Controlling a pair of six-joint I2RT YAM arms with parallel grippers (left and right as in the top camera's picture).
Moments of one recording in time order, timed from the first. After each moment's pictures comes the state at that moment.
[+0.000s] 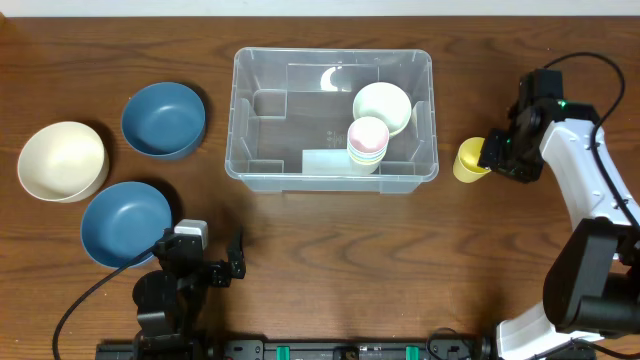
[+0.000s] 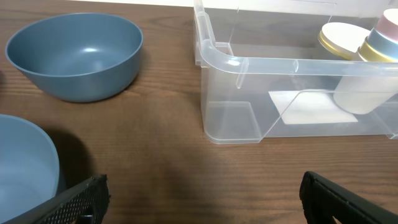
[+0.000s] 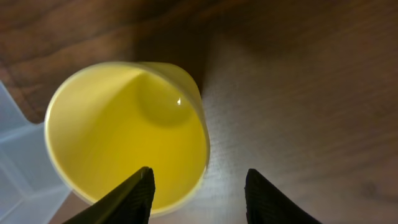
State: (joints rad) left arm 0.08 0.02 0.15 -0.52 0.24 -0.03; right arm -0.10 1.76 1.29 -0.95 -0.03 0.30
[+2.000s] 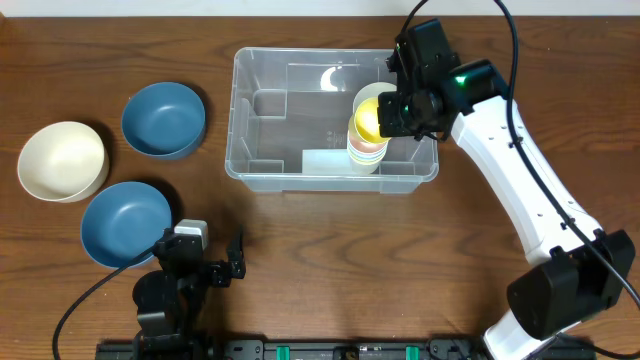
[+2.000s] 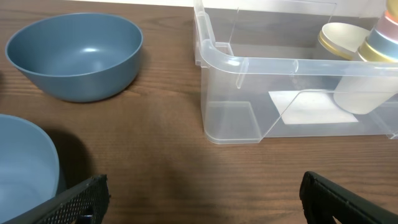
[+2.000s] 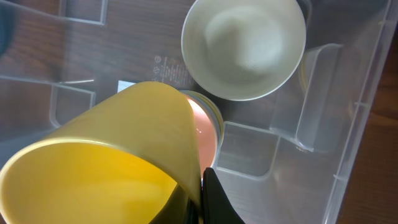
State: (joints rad) left arm 0.08 0.02 0.15 -0.52 0.24 -0.03; right arm 0.39 1.79 1.71 -1.08 -0.09 0.32
